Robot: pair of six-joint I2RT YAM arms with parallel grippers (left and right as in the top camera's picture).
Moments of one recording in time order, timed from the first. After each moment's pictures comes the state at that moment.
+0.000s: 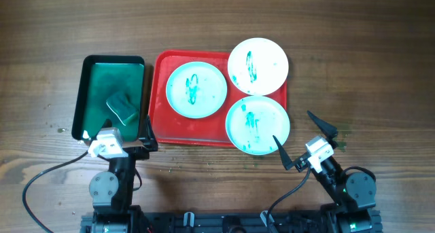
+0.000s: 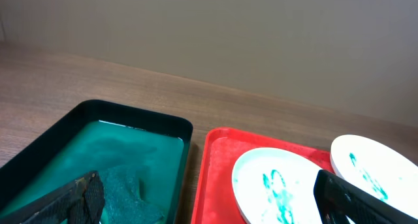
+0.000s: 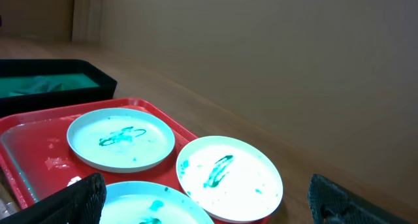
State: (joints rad) left arm 0.01 0.01 0.01 -0.07 0.00 -0.23; right arm 0.18 0.01 0.01 0.03 -0.40 -0.28
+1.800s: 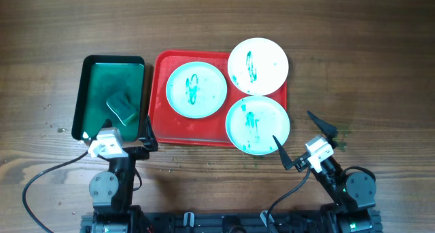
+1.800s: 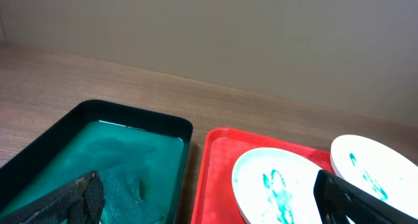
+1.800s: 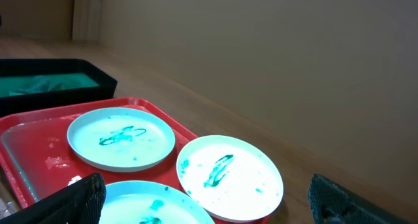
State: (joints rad) left arm 0.01 0.01 0.01 -0.07 0.00 -0.23; right arm 0.18 0.02 0.01 0.03 -0.40 -0.28
